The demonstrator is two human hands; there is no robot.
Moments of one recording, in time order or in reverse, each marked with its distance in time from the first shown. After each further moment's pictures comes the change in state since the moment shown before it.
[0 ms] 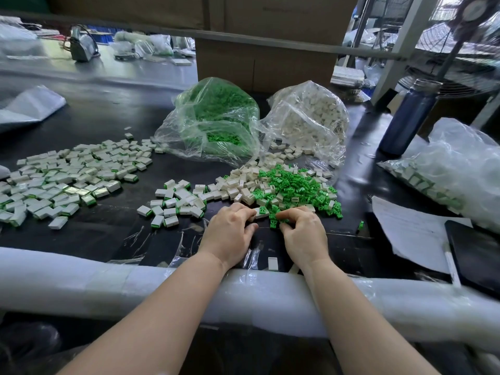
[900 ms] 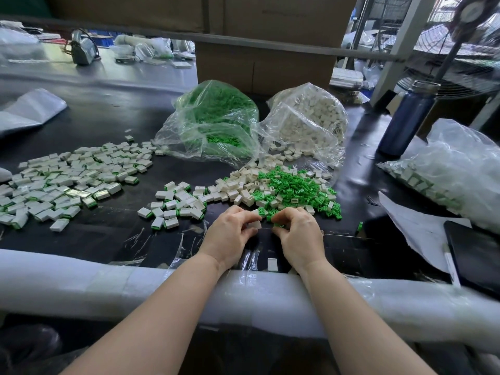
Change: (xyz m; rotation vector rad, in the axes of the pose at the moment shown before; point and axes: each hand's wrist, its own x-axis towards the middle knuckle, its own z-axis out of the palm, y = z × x) left_hand -0.004 0.006 -0.009 -0.245 -0.050 -0.055; right_hand 0.000 0.002 0.003 -0.054 0.014 -0.121
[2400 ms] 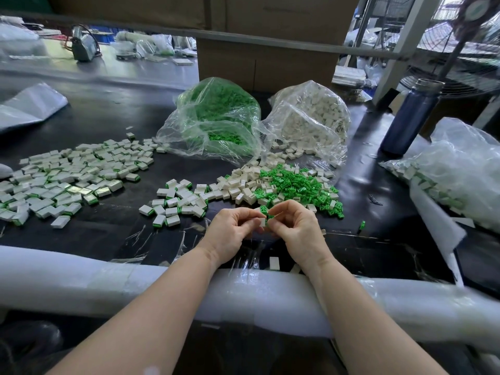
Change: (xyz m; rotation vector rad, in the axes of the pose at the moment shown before) left_hand 0.001 -0.003 -0.004 -0.504 -0.082 -0.069; right_hand -0.005 -0.010 -0.008 0.703 -0.153 -0.001
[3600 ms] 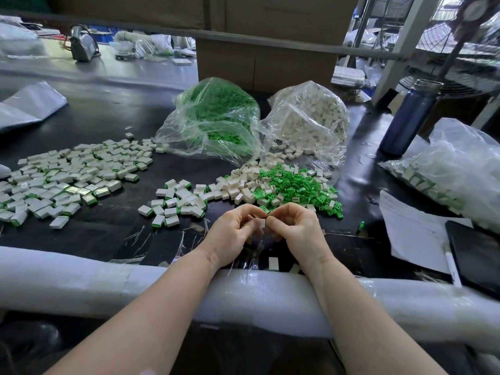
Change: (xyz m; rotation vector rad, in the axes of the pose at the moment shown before) left_hand -0.005 0.006 0.002 0.042 -0.040 0.016; right_hand 0.002 0.002 -0.002 0.109 0.004 0.060
